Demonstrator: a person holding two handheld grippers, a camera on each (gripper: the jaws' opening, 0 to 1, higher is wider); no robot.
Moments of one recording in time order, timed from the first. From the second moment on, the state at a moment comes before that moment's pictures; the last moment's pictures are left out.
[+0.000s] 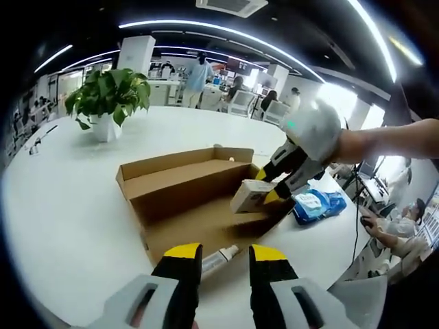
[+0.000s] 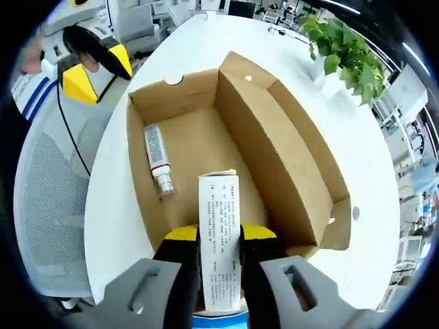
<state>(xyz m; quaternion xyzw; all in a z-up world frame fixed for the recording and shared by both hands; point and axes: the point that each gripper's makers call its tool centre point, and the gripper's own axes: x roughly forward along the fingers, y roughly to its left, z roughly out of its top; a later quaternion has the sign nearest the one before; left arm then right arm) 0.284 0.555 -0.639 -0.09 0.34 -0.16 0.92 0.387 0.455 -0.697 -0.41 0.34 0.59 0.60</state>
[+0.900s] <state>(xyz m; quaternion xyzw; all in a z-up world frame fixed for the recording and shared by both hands) 0.283 0.514 -0.617 -0.06 0.33 -0.20 0.92 0.394 0.411 -0.631 -0.41 0.30 0.56 0.66</state>
